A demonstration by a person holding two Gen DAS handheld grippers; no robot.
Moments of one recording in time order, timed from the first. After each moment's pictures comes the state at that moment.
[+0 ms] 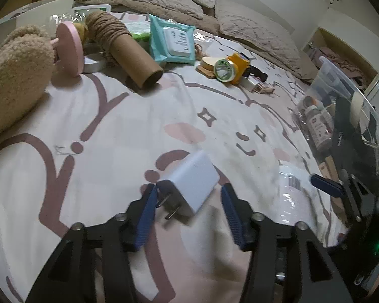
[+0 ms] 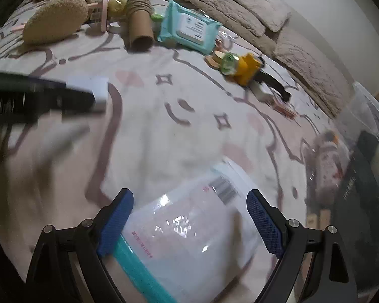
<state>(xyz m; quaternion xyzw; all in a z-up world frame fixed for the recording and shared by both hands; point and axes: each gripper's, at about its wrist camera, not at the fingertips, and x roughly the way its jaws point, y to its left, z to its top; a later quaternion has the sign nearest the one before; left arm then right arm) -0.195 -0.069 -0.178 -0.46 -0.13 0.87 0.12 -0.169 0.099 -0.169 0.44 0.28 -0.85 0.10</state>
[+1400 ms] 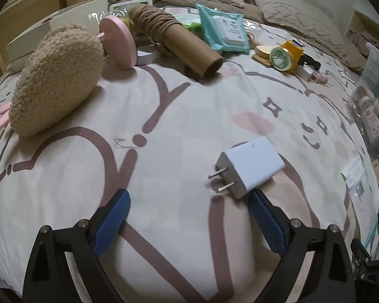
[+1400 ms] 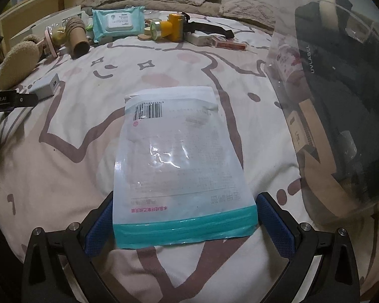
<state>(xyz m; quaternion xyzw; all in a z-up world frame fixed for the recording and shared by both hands) -0.198 -0.085 -0.190 -0.49 -0.05 0.87 -0.02 -0.138 0.206 -0.190 0.47 0.10 -0.88 0.06</state>
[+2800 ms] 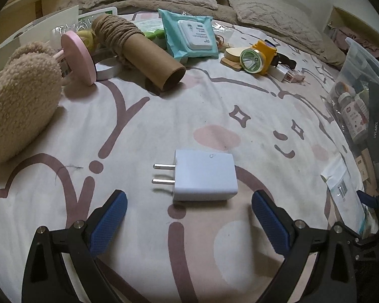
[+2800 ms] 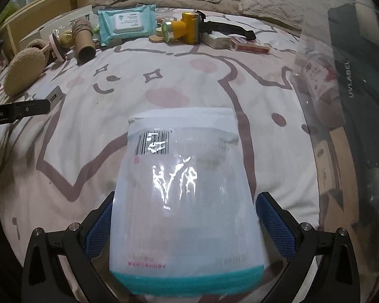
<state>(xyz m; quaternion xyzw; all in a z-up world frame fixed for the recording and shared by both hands) -0.214 -0.062 -0.185 -0.48 -0.05 0.87 0.05 -0.186 0.209 -0.192 0.48 0.09 -0.86 0.13</state>
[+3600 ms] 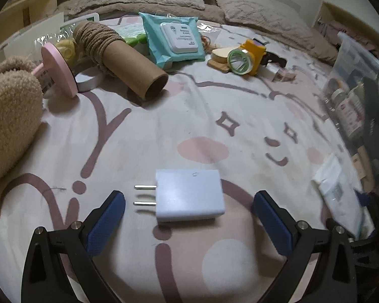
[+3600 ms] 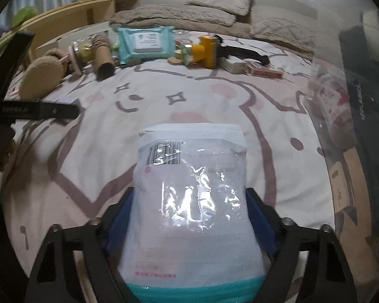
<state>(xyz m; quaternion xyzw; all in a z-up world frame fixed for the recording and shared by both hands) -0.229 -0.054 -0.185 -0.48 -0.04 0.87 0.09 -0.176 0.191 -0.190 0.41 0.09 -0.89 0.17</state>
